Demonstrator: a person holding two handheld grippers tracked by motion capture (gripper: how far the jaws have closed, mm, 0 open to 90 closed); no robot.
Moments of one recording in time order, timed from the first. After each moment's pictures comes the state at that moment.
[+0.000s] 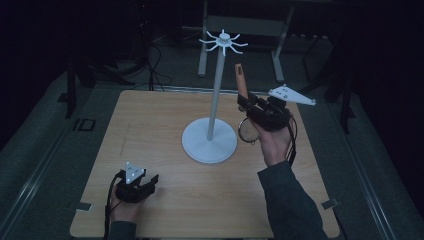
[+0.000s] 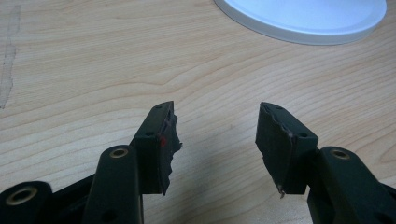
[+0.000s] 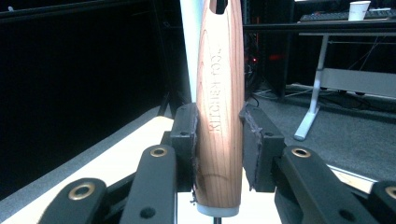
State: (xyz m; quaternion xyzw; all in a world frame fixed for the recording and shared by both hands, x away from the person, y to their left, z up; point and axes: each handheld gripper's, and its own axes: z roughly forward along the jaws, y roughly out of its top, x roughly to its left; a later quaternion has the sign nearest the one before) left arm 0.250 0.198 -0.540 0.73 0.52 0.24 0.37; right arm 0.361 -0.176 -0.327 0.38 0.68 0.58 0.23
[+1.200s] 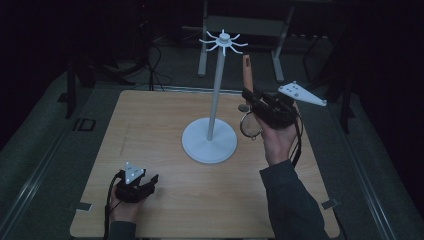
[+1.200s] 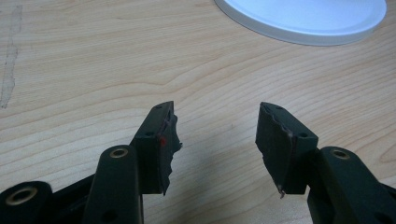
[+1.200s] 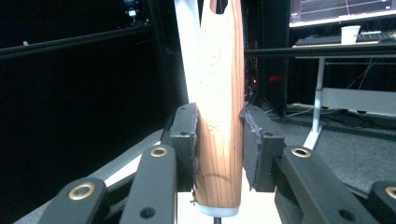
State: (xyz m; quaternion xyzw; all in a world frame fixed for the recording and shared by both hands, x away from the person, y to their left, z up) left arm 0.249 0.199 -0.539 0.73 0.52 0.24 0.37; right arm 0.355 -0.184 -0.312 0.37 0.65 0.62 0.24
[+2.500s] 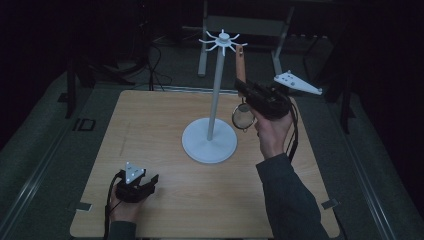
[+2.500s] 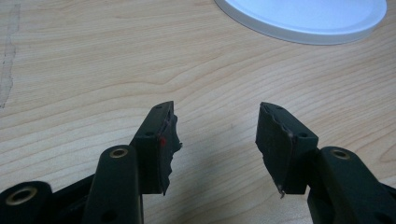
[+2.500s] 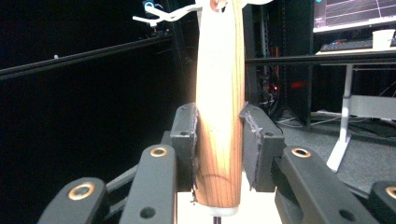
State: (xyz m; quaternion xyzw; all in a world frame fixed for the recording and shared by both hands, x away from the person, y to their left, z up) left arm 0.250 0.199 -0.540 0.73 0.52 0.24 0.37; right arm 0.371 -0.170 -0.298 0.35 0.65 0.65 0.21
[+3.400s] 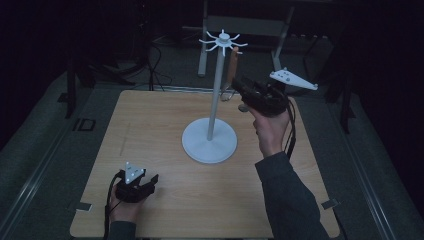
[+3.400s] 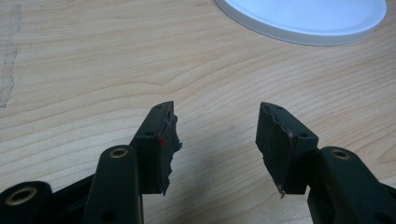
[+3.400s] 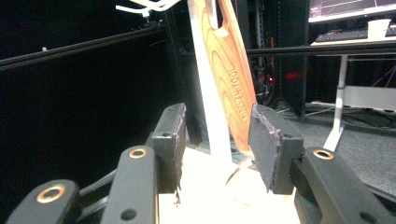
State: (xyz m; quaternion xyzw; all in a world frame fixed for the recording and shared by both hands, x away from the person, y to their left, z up) left arm 0.250 0.199 -0.539 0.73 0.52 0.24 0.37; right arm 0.377 -0.165 -0.297 0.36 0.65 0.63 0.21
